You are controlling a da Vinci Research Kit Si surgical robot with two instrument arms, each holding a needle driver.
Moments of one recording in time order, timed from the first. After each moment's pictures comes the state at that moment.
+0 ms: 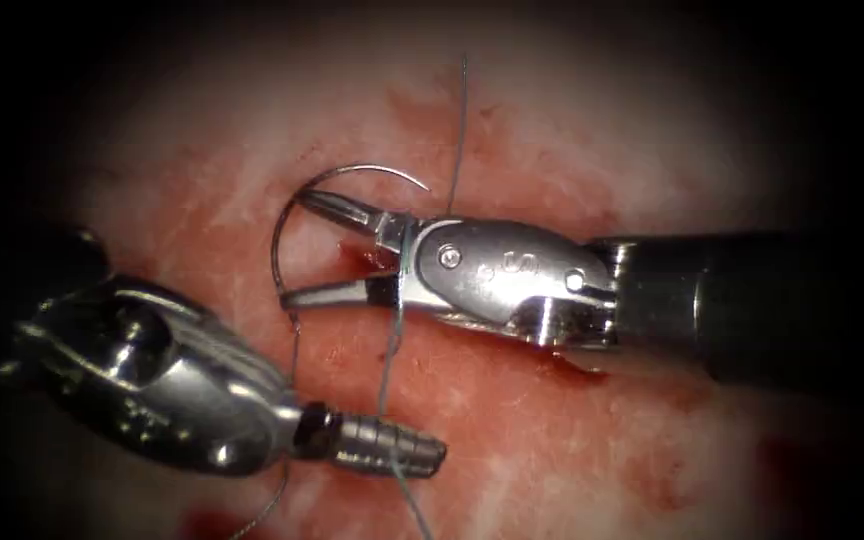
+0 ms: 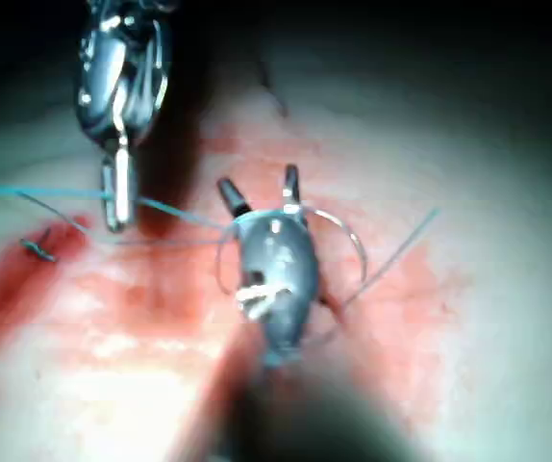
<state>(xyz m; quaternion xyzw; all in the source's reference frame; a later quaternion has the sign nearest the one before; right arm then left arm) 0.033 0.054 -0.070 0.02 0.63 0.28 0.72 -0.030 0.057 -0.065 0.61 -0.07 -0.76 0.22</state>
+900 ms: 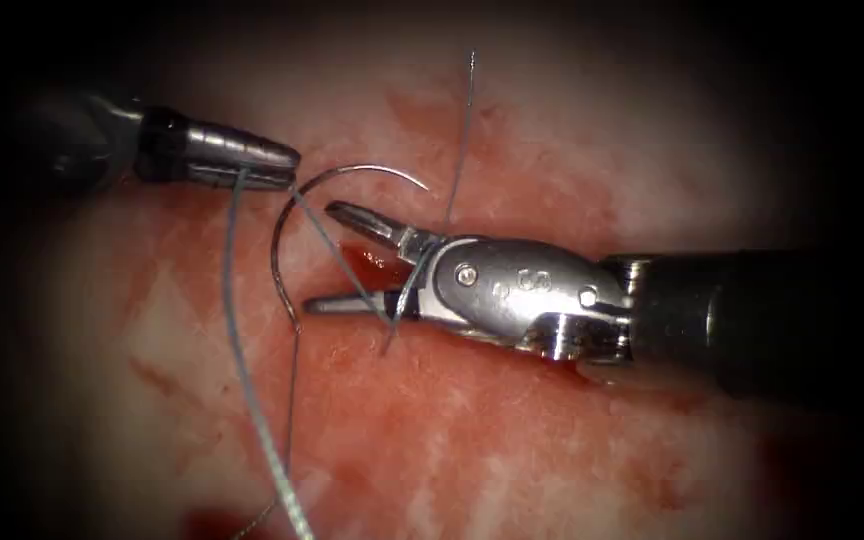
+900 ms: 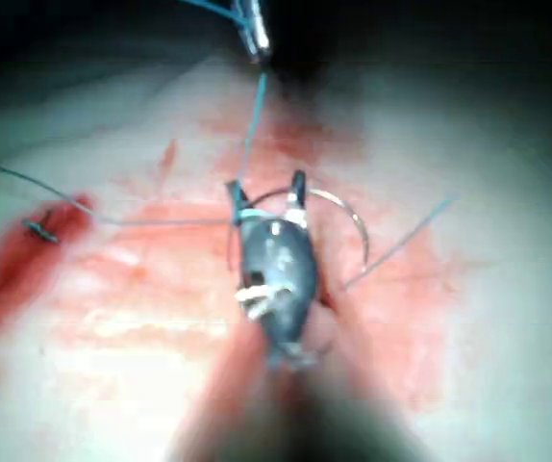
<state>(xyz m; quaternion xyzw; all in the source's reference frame) 0.033 0.052 -0.069 0.03 0.61 0.24 0.75 -0.022 0.069 -0.064 0.55 -0.11 -0.79 0.22</state>
